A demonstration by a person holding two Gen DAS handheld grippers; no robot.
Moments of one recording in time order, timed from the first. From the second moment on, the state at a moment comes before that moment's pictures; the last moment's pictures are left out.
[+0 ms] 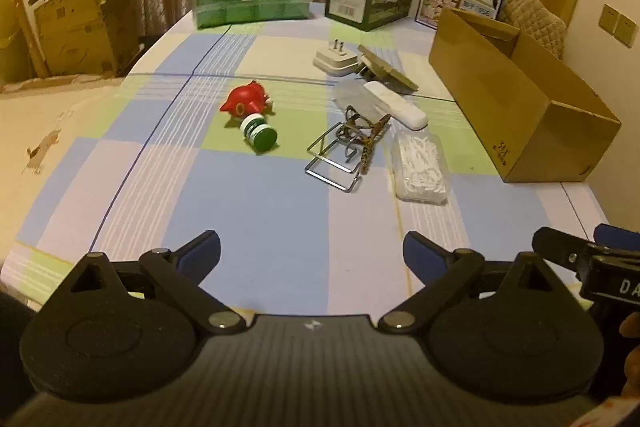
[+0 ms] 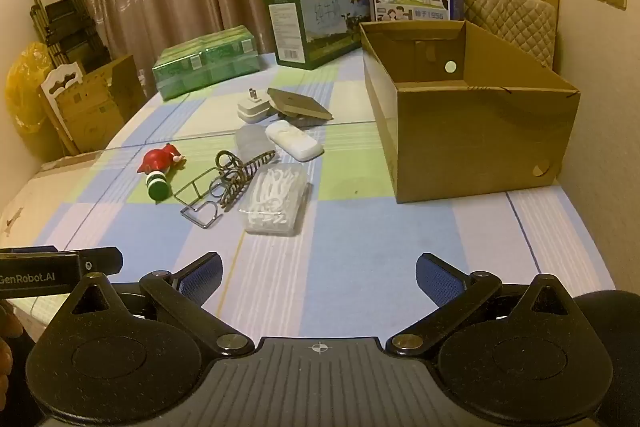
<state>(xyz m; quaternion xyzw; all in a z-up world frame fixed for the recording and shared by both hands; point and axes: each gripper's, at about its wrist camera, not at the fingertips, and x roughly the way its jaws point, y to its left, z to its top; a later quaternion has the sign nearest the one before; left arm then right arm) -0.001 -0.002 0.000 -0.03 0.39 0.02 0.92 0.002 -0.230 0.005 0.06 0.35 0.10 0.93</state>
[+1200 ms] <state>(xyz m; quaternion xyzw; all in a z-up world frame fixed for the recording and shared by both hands) -0.002 -0.001 -0.001 -0.05 0.40 -0.01 0.92 0.002 -0.230 0.004 0.05 0.35 0.10 0.93</state>
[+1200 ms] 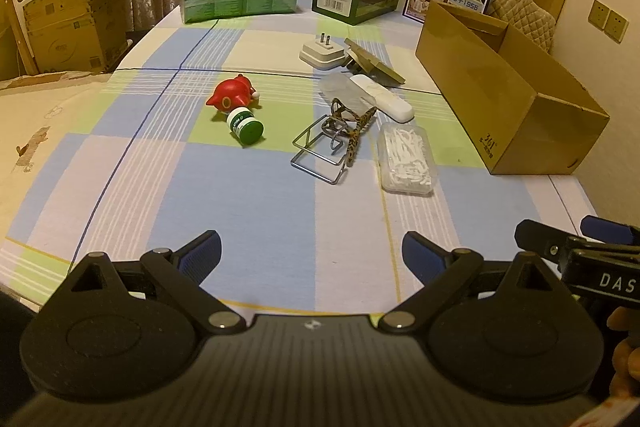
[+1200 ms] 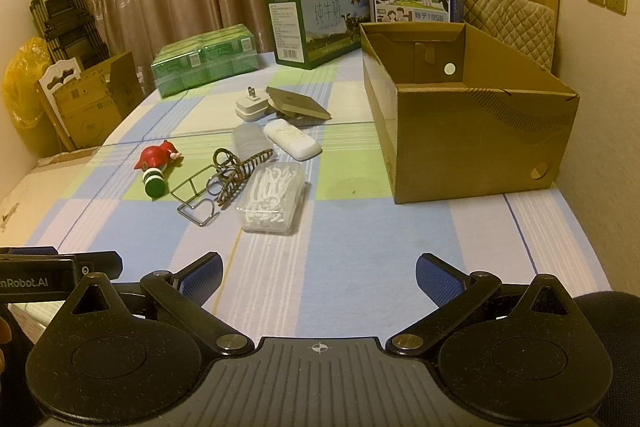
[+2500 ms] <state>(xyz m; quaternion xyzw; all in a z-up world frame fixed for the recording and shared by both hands) -0.002 0.000 0.001 -0.06 0.40 -0.01 0.91 0.002 -0.232 0.003 0.04 0.35 0.09 0.93</state>
